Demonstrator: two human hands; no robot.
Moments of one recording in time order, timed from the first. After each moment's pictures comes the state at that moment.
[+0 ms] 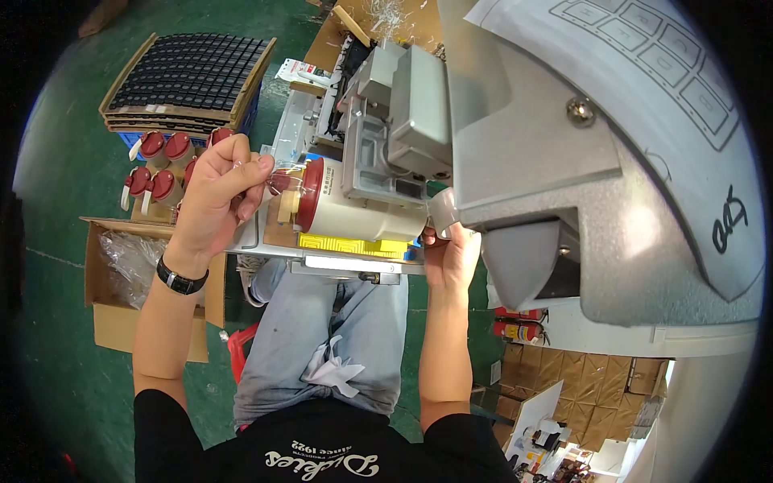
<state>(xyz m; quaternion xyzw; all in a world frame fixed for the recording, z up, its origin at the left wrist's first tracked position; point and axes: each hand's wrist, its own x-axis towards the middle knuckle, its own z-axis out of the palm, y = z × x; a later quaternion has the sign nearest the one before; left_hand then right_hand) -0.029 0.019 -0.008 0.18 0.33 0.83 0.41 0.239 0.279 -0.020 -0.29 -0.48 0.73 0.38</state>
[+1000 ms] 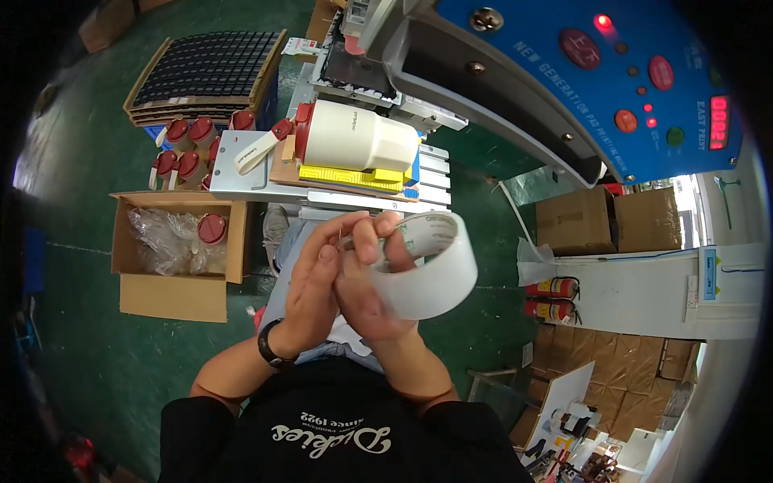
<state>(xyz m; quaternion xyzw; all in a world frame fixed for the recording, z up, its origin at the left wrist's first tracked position) 0.182 0.002 0.008 0.27 0.35 0.84 0.31 0.250 0.100 0.017 0.11 -0.15 0.97 0.18</state>
